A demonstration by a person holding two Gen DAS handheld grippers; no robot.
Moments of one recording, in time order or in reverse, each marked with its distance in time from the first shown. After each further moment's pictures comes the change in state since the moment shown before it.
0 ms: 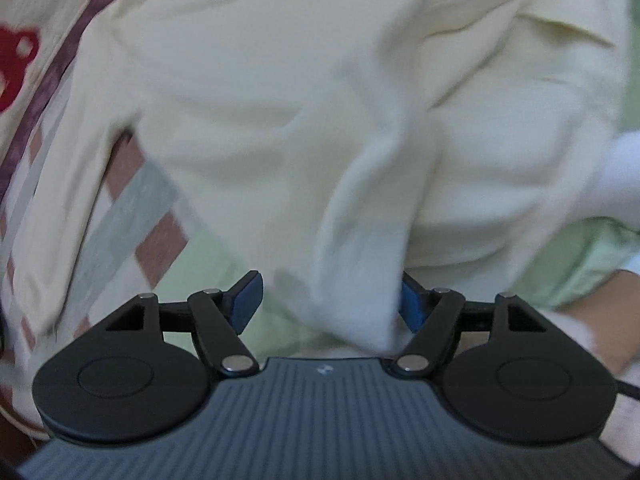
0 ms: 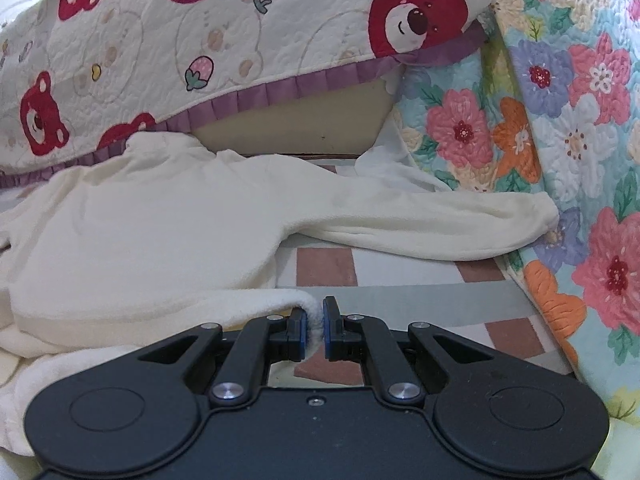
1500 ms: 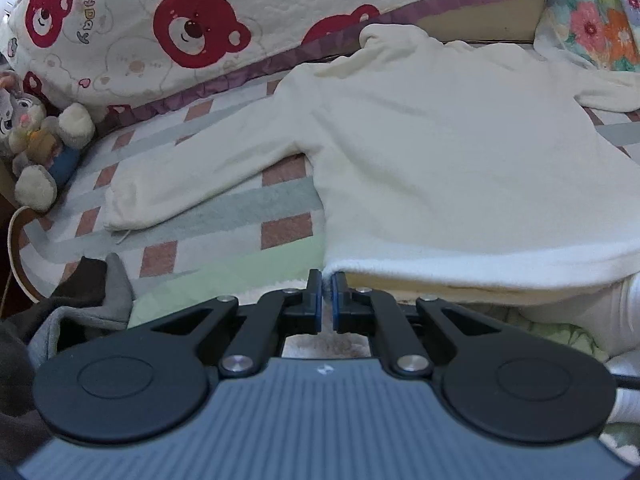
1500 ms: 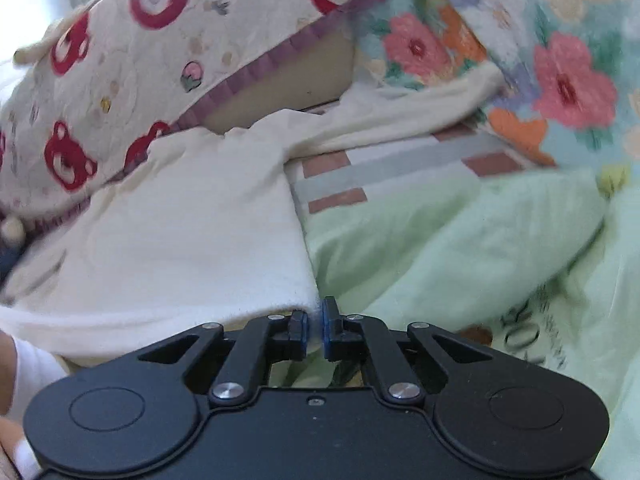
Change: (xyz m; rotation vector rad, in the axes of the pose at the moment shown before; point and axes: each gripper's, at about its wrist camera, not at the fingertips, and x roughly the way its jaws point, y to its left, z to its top) left arm -0.124 0.025 -0.121 -0.519 -0.397 0.159; right arm -0.095 -0.018 -0.115 0.226 0.053 0.104
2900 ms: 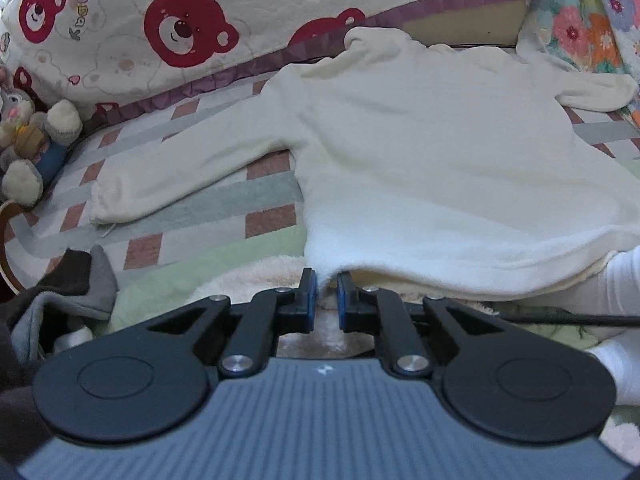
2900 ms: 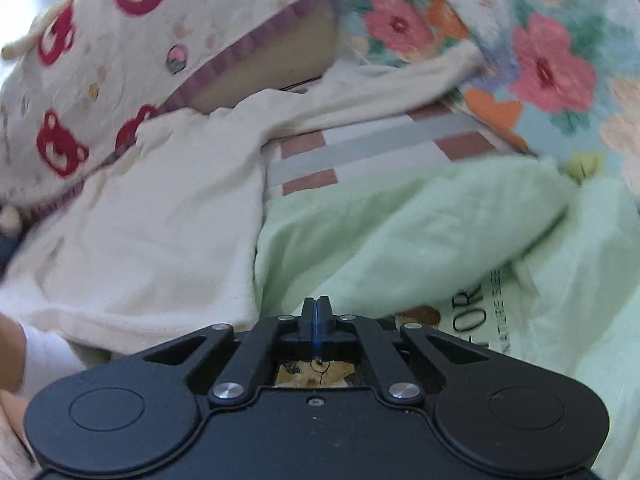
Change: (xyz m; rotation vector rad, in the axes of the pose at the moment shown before) left arm -0.008 -0.001 -0.024 0.005 -0.028 -0.055; right arm -0.023 -0.038 0.008 0.098 0.079 0.007
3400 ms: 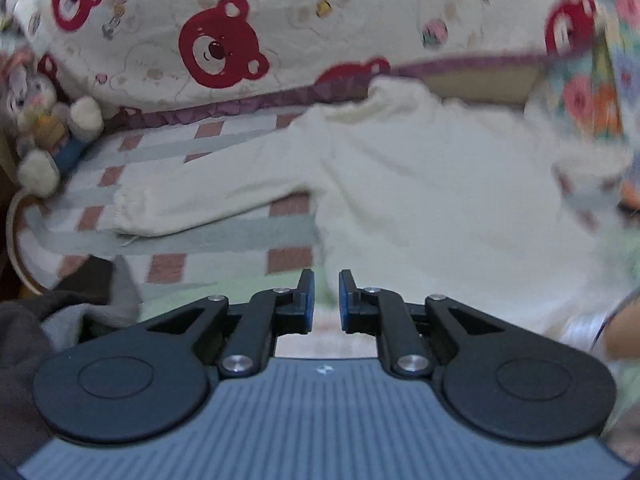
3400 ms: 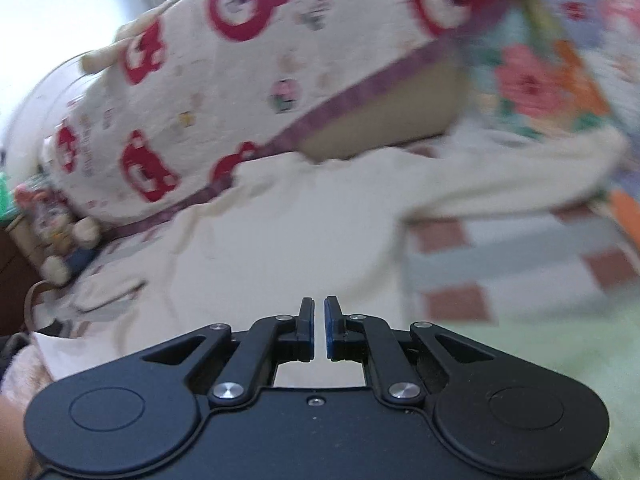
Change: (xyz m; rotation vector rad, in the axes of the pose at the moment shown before) left arm -0.050 0.047 0.048 -0.169 -0.072 -0.062; right arm 0.067 0.105 0.102 -0.177 -0.036 0.309
